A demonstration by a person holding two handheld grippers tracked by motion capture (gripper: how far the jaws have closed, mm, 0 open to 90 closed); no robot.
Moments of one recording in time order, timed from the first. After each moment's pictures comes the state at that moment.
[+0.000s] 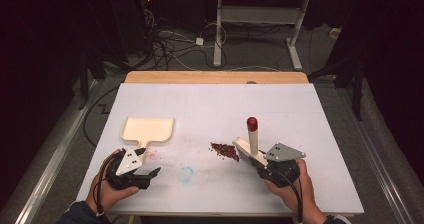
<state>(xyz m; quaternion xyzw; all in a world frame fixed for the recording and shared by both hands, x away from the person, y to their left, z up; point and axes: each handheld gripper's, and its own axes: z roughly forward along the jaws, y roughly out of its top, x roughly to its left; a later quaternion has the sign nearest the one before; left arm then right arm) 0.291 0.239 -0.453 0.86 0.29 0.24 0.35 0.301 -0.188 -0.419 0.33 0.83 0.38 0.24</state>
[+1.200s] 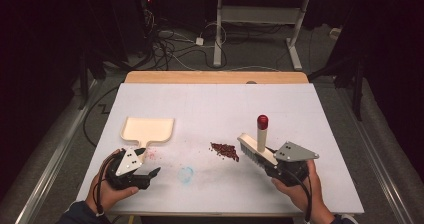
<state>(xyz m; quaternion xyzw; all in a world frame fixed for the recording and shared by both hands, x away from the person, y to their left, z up) 0.290 0.238 -0.453 0.86 0.29 0.23 0.35 0.297 -0.211 -0.410 0.31 0.82 0.40 0.25</state>
